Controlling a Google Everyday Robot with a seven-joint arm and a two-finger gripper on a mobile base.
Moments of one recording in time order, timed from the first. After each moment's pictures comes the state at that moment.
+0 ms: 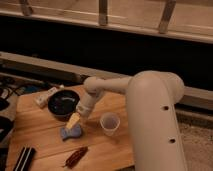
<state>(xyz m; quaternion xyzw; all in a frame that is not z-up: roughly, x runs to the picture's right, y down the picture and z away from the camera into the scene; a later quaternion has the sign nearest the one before) -0.164 0.201 0.795 -0.58 -0.05 0.35 0.73</state>
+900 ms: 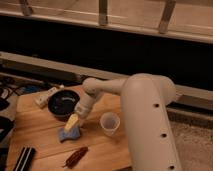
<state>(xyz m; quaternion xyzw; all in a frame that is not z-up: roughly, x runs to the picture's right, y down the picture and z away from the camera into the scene) -0.173 0.213 0.801 -0.62 -0.05 0.33 0.71</state>
